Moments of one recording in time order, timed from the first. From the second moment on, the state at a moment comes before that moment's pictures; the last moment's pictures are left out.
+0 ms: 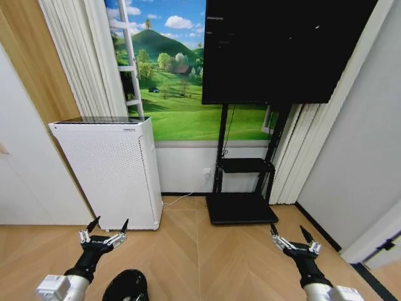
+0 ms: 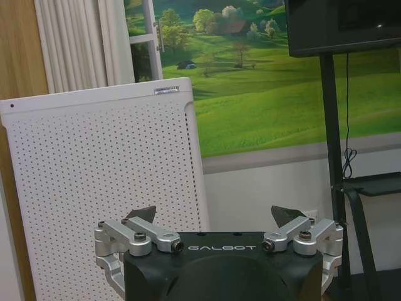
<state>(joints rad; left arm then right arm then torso) 1.92 -1.13 -0.86 -2.42 -0.42 0.07 -0.08 -1.90 1.41 0.80 2.38 0.34 0.02 0.09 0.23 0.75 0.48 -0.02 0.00</state>
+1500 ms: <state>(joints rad) 1.92 -1.13 -0.86 -2.42 -0.42 0.07 -0.08 -1.90 1.41 0.80 2.38 0.34 0.02 0.09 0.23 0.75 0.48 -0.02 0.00</state>
